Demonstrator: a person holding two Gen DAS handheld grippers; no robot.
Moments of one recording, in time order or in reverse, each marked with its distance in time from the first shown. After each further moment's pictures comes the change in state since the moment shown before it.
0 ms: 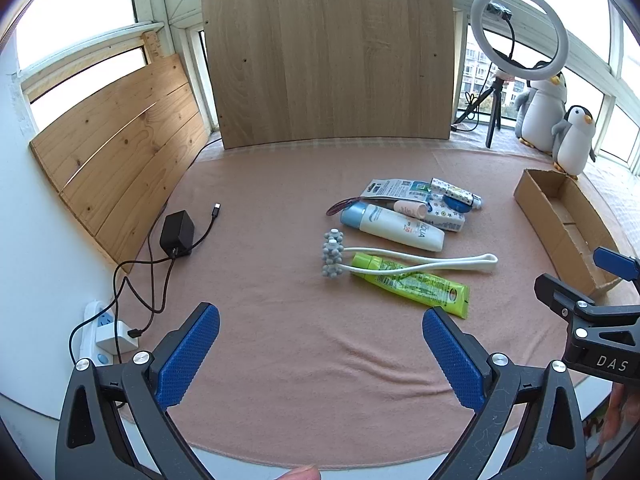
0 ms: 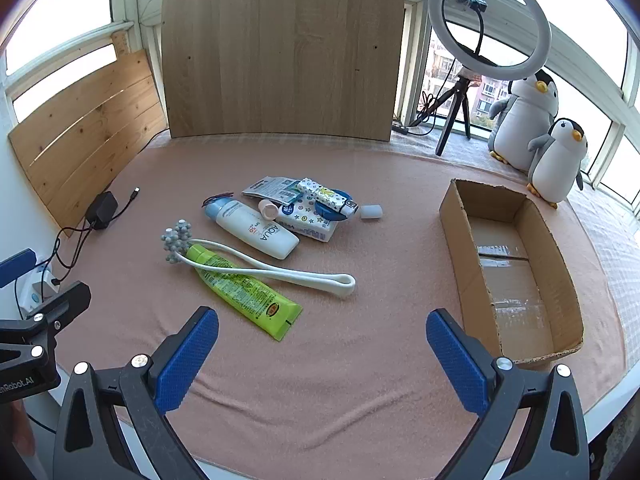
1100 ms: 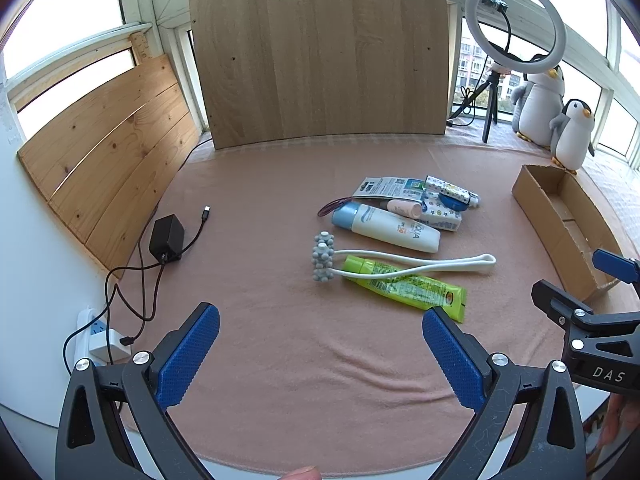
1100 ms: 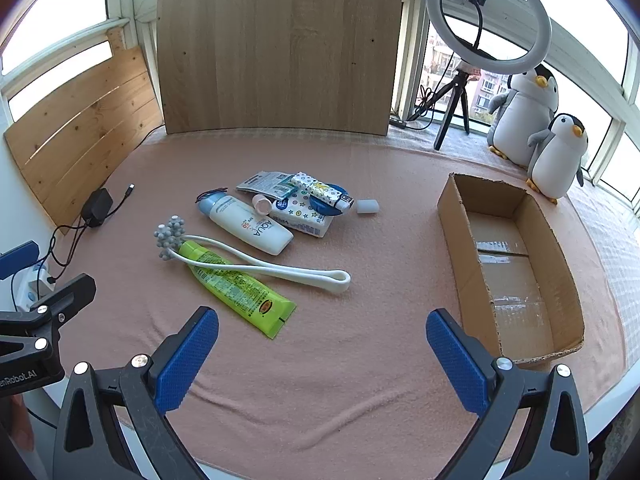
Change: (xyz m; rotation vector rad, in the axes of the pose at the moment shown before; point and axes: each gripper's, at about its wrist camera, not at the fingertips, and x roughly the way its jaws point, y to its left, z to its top) left arm 0.013 -0.005 0.007 0.024 0.016 -0.023; right arm 0.001 -0.007 -0.003 0.013 -0.009 0.012
